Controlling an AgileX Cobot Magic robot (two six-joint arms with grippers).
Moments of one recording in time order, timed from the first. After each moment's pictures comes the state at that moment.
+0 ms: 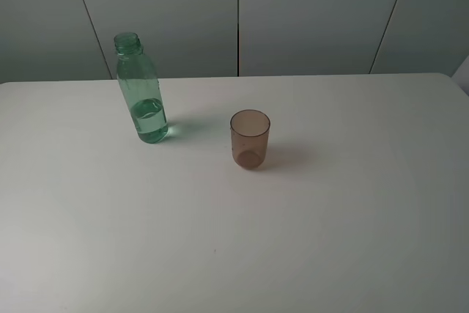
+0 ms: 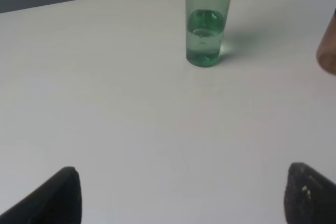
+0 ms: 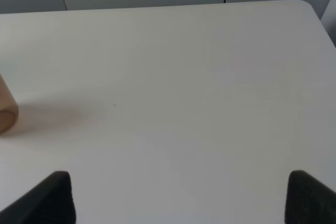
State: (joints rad) left arm -0.15 0.19 -0.65 -0.08 1.09 0.07; right arm -0.03 0.00 -0.50 0.02 1.10 0.01
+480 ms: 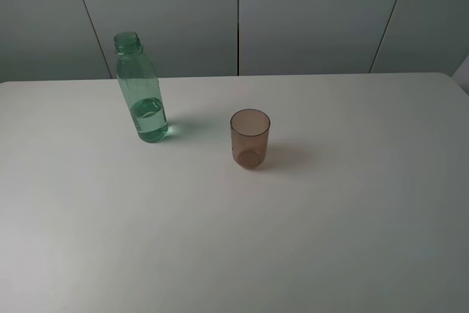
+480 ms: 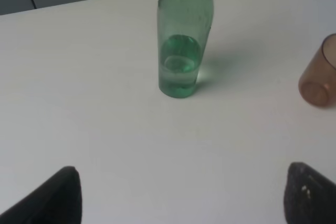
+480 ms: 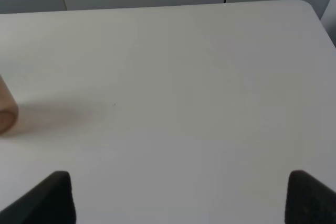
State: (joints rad) left arm -0.15 0.69 -0.71 -0.22 0.76 0.17; right arm -0.03 0.00 -0.50 0.02 1.10 0.01
